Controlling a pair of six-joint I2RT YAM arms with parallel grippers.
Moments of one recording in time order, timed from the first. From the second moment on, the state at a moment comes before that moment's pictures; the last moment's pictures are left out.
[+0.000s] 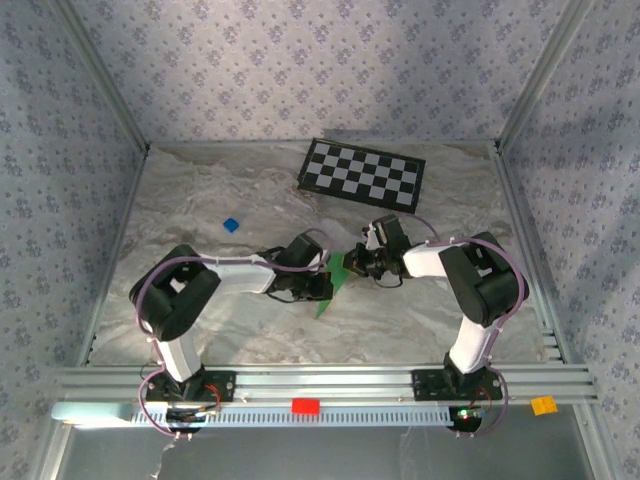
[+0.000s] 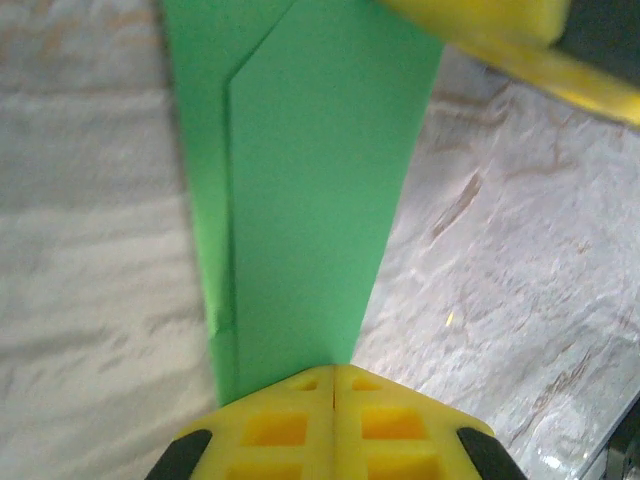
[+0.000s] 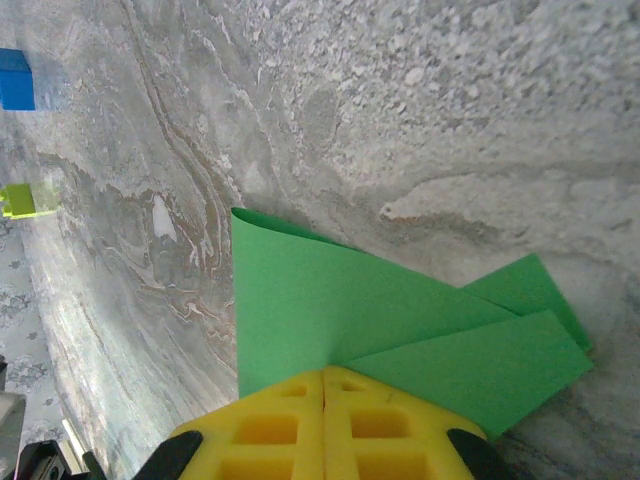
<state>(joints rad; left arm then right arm) -0.83 1.75 0.85 -0.12 0.38 -0.75 0.45 1.78 0.75 0.14 -0.54 0.79</state>
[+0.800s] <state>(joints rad) -0.85 1.54 0.81 -0.21 0.35 -0.75 0.45 1.78 0.75 0.14 -0.54 0.79</state>
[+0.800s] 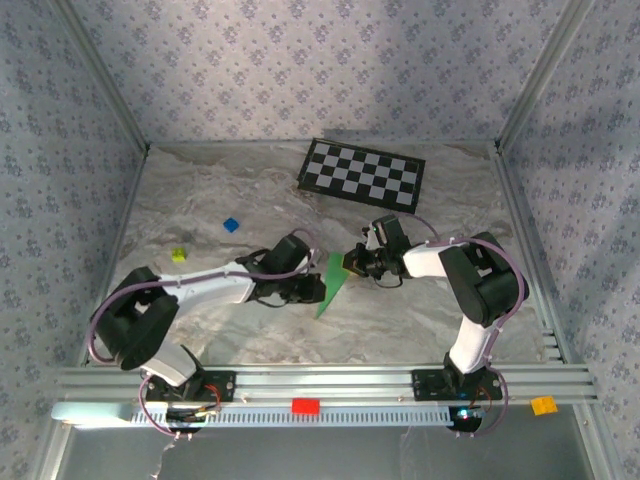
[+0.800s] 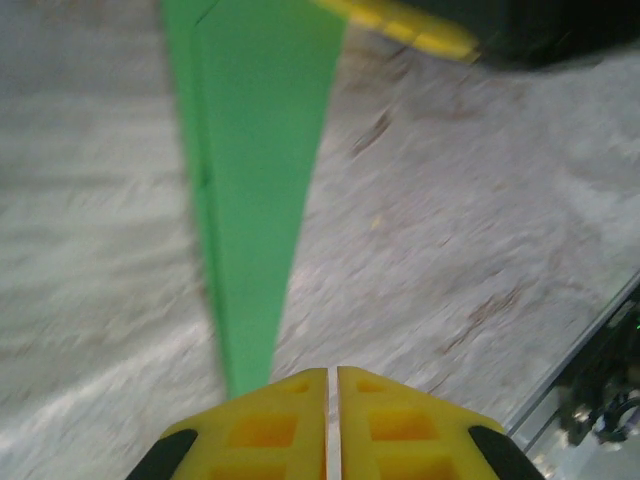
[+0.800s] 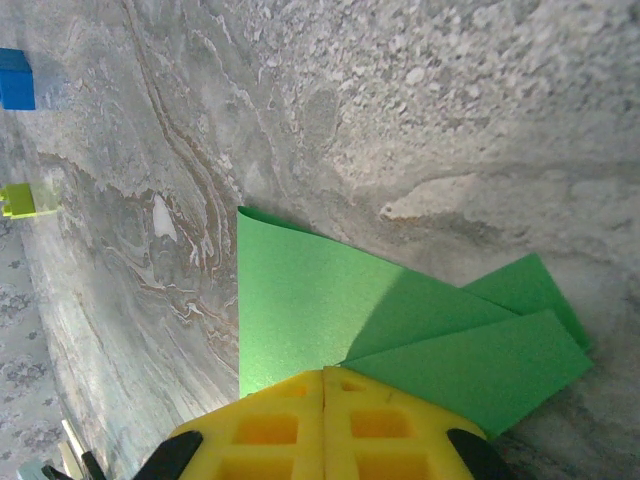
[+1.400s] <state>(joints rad) -0.89 1.65 0.71 -0.06 0.39 -0.75 0.45 1.78 0.74 0.15 -0.53 0.78</state>
